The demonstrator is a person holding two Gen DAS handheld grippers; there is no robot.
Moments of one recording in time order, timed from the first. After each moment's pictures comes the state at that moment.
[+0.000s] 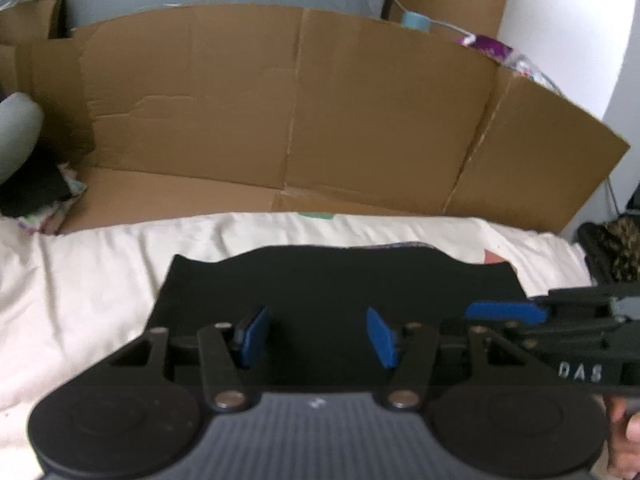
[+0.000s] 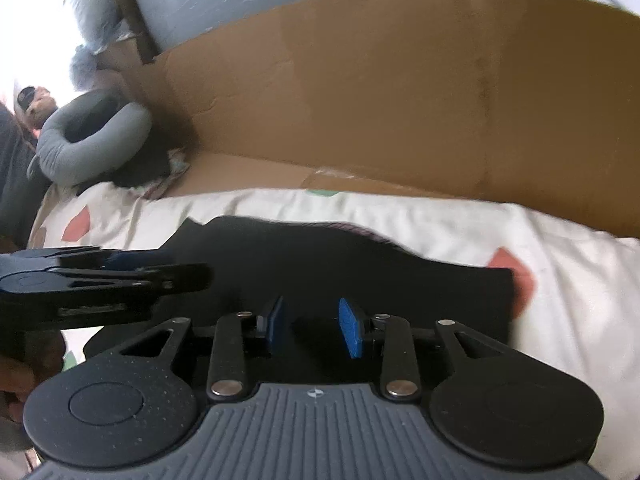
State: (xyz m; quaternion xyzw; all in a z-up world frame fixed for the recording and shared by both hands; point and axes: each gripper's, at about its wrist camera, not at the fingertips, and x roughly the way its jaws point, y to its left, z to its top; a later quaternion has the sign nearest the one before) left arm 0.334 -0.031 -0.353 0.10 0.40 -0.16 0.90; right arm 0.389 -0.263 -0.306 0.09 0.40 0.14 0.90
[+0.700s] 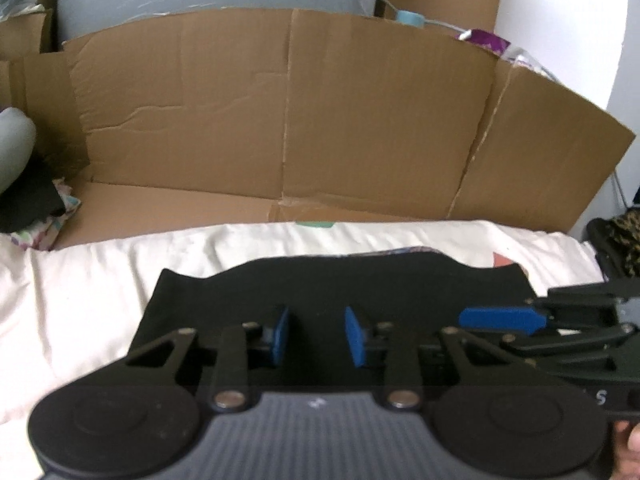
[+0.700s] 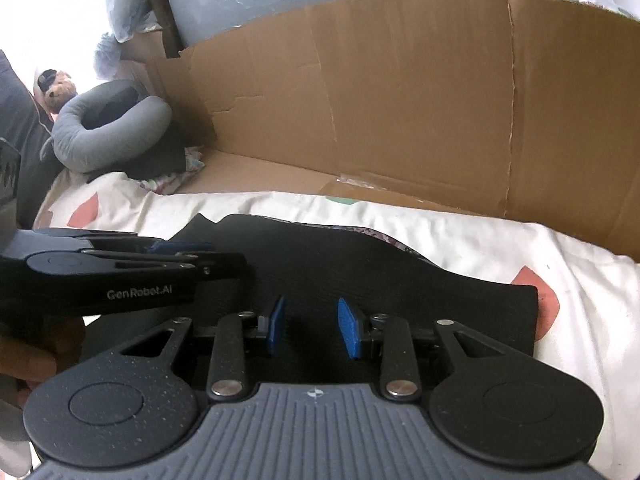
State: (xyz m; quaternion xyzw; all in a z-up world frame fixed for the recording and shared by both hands) left arm 0.343 -0.038 -0.363 0.10 0.38 -0.16 0.90; right arm 0.389 -0.258 -0.317 0.06 0.37 0.17 0.91
